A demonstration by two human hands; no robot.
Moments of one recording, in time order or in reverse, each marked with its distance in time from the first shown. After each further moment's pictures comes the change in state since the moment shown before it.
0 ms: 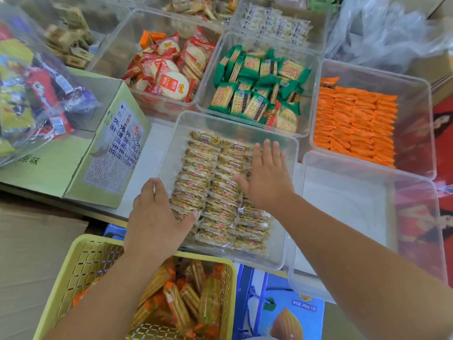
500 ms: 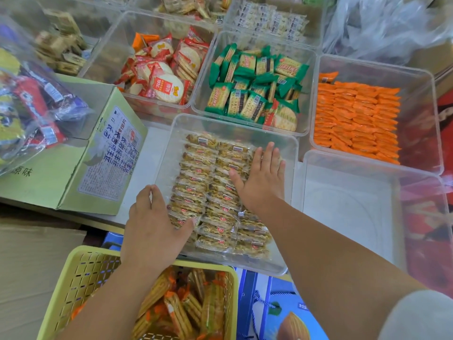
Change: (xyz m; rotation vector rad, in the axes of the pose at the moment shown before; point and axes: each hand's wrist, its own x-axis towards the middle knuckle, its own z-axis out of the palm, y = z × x) left_hand 0.001 0.001 0.001 0.019 0.001 -0.004; right_hand 0.013 -0.013 0.033 0.155 -0.015 0.209
